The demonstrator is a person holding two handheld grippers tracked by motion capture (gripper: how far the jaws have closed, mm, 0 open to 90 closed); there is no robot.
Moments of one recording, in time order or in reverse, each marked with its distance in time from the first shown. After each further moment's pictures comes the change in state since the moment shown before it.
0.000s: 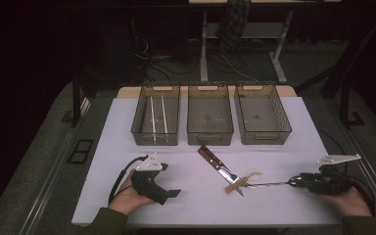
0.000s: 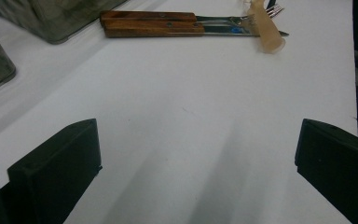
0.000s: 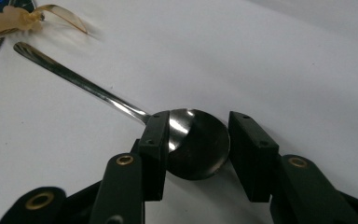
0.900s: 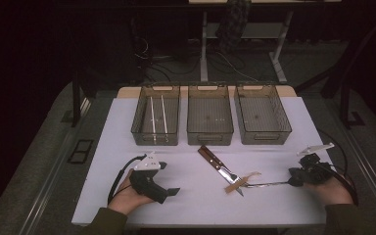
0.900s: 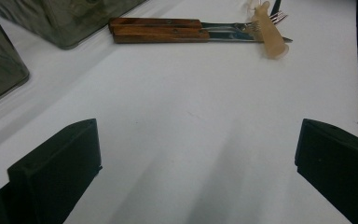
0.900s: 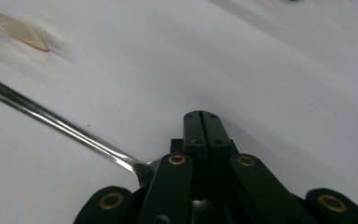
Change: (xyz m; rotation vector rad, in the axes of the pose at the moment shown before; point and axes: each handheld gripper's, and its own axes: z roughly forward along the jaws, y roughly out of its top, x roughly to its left) left arm 0.001 0.001 -0.004 -0.021 0.018 -0.001; right arm 0.021 0.037 0.023 0.122 -0.170 -0.051
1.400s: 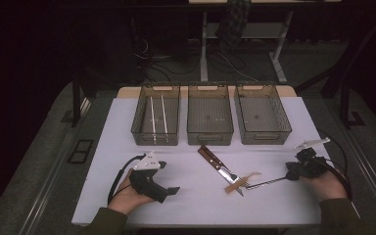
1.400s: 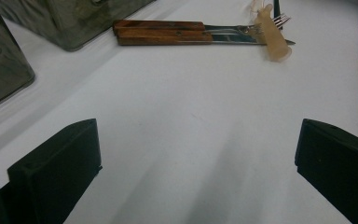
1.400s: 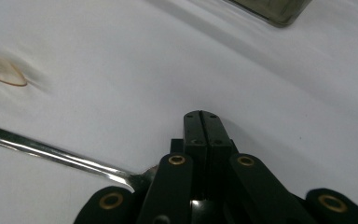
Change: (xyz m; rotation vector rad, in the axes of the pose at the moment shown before) left arm 0.001 0.000 0.000 -0.007 0.008 0.000; right arm -0.007 0.013 0.011 -0.024 -0.011 0.008
